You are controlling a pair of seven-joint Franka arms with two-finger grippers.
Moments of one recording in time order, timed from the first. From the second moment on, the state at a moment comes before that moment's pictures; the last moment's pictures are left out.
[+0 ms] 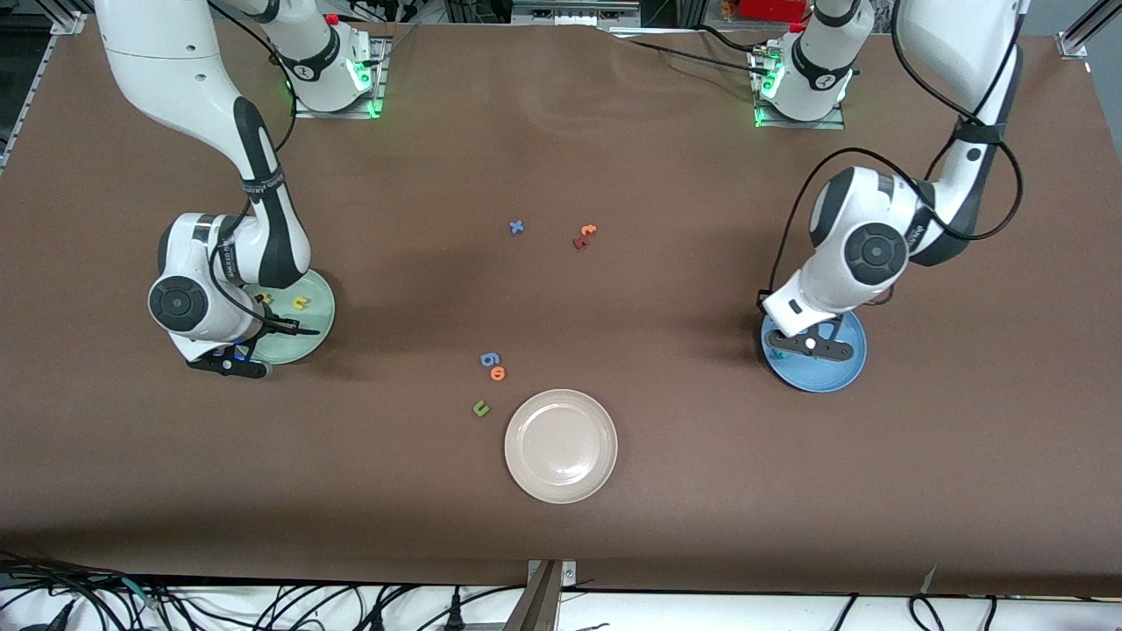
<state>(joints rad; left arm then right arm) -0.17 0.36 -0.05 -1.99 0.07 2.24 -0.05 0.43 0.59 -0.42 -1.92 0.07 2.25 0.15</state>
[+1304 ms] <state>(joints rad) -0.05 0.39 -0.05 -1.75 0.07 1.95 0.03 0.43 0.28 -0.42 -1.44 0.07 1.52 0.14</state>
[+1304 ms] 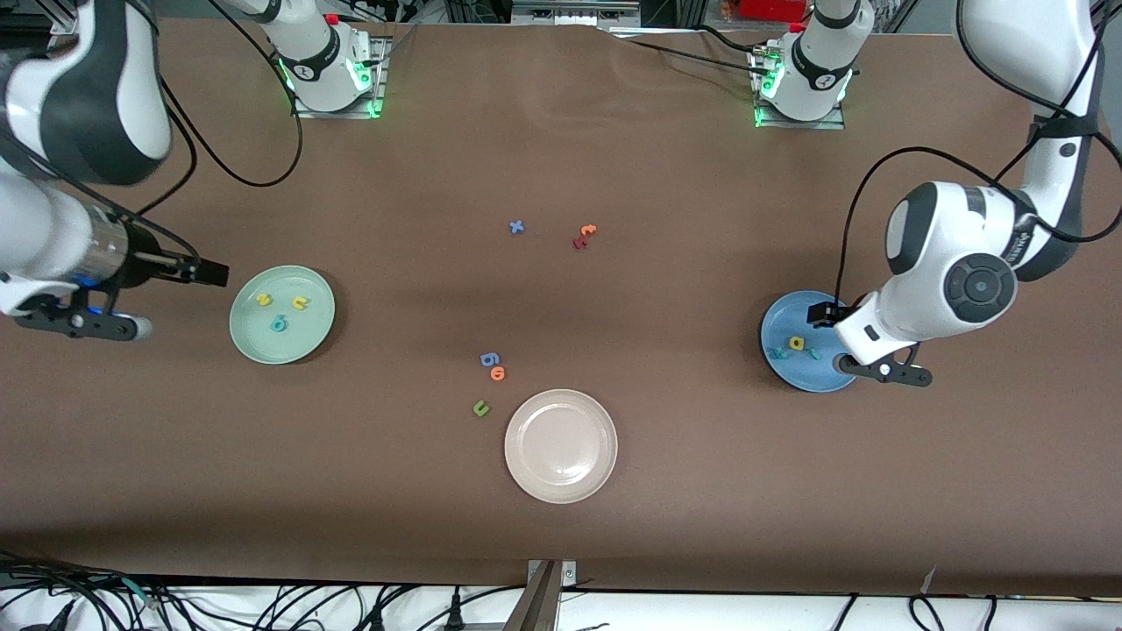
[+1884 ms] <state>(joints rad) 0.00 0.22 -0.05 -1.73 0.06 1.72 0.03 0.38 0.18 -0.41 -1.44 0.06 1.52 0.14</state>
